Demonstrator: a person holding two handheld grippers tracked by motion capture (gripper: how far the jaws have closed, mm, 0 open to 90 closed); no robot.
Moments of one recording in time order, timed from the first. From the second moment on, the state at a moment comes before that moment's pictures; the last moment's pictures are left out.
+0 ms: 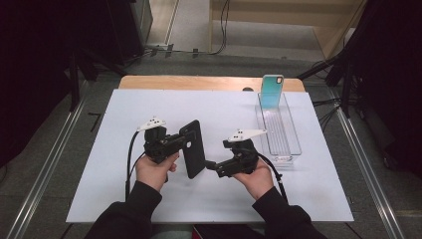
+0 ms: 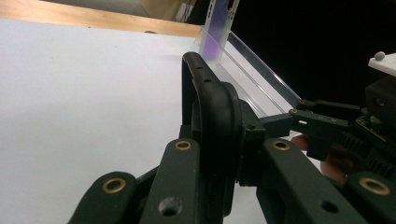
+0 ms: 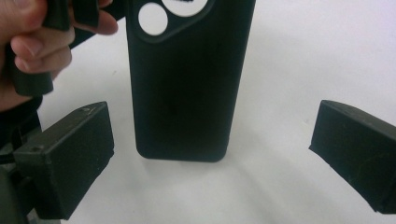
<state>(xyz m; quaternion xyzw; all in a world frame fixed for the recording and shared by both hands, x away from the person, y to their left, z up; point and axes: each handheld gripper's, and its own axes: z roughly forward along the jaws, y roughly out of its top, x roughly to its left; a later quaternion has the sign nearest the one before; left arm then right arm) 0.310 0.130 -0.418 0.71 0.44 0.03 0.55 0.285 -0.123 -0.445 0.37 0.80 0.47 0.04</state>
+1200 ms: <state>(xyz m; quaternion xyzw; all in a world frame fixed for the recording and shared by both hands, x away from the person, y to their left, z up) 0.285 0.109 -0.422 0.72 0.42 -0.01 0.55 0.291 -0.089 -0.445 0.39 0.78 0.49 0.03</state>
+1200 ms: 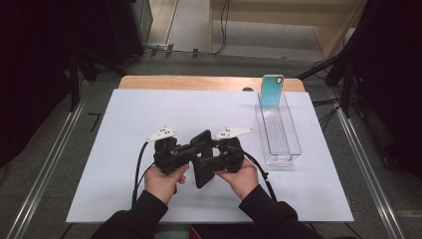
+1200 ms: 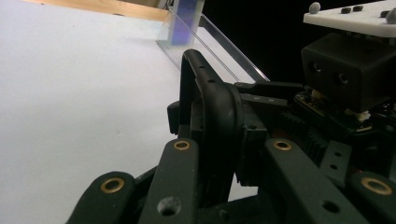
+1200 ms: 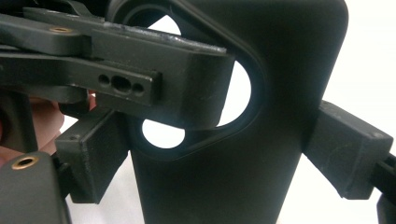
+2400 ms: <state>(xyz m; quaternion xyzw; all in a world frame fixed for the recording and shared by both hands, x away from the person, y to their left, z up) 0.295 0.135 -0.417 0.76 0.40 -0.08 0.51 0.309 -0.137 -0.437 0.40 0.78 0.47 0.06</state>
